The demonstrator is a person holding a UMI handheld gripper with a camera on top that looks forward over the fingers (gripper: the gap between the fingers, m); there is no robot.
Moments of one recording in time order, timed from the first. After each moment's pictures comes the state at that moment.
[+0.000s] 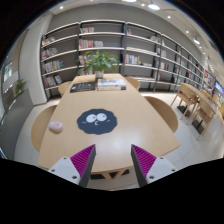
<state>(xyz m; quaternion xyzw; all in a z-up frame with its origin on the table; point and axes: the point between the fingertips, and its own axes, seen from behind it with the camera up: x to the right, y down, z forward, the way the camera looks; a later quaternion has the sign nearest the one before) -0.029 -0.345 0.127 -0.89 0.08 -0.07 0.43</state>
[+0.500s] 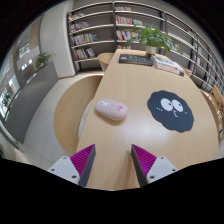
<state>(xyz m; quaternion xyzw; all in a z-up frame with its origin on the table) -0.280 -0.238 -0.015 -0.94 -0.04 0.03 0.33</state>
